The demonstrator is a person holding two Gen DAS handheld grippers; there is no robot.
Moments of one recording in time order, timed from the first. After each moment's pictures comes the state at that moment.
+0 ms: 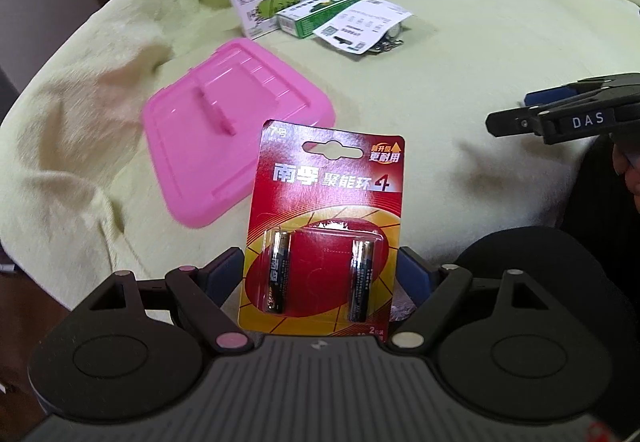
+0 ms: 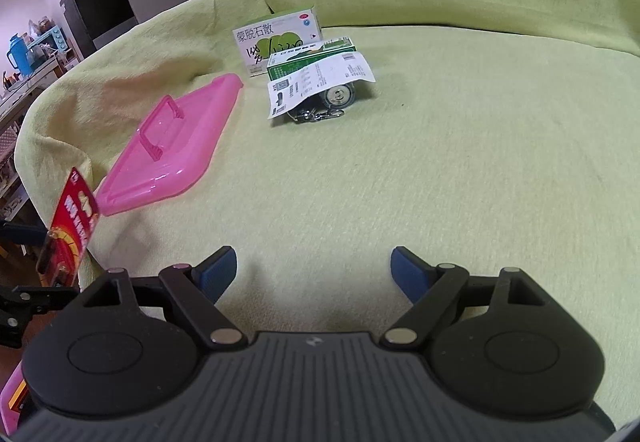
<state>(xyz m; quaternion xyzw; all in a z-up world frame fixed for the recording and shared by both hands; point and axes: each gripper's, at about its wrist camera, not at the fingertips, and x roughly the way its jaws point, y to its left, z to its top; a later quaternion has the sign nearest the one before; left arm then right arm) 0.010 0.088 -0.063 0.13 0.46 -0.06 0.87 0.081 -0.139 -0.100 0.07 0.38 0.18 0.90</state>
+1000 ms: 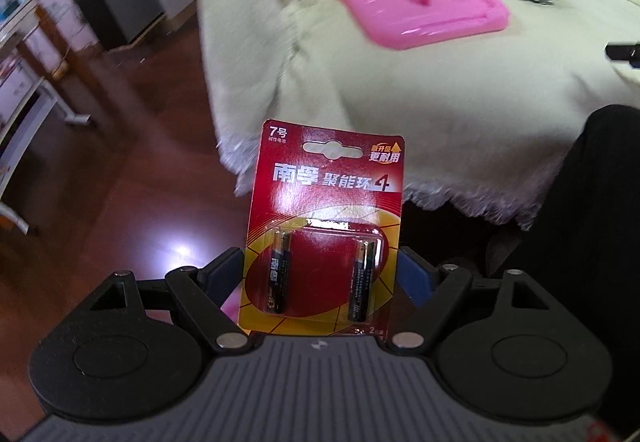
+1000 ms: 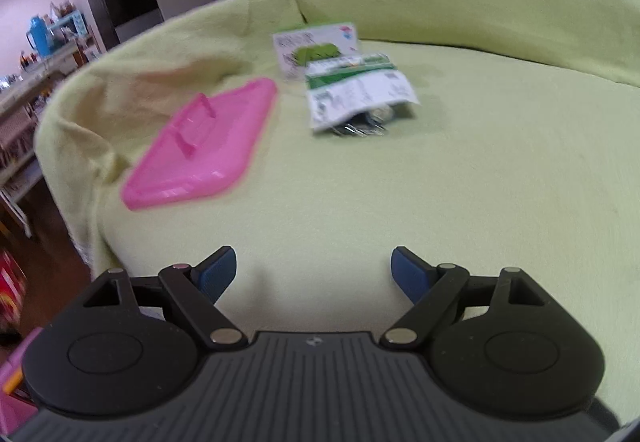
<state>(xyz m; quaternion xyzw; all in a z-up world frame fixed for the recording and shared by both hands) -0.123 0.212 -0.085 0.03 0.50 0.12 0.86 0.066 -0.098 -0.074 0.04 0.35 0.23 0.91</state>
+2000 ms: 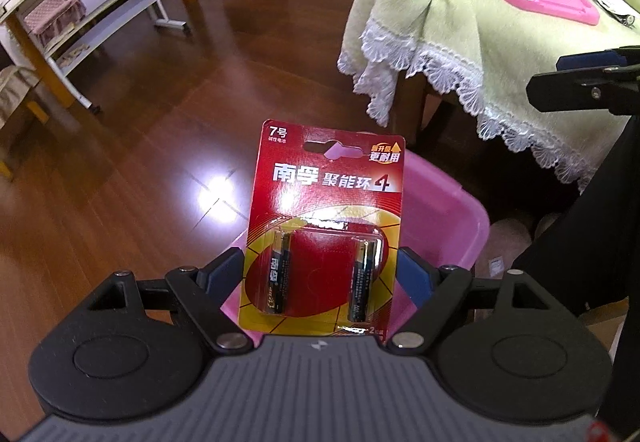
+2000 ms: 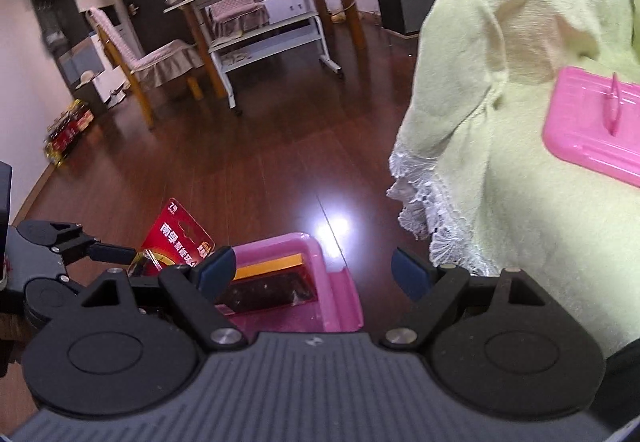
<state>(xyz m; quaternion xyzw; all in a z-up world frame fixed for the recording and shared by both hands) -0.284 0.263 -0.102 -0.07 0.50 0.24 0.83 -0.107 0.133 -0.074 -0.09 0.36 0.53 0.76</state>
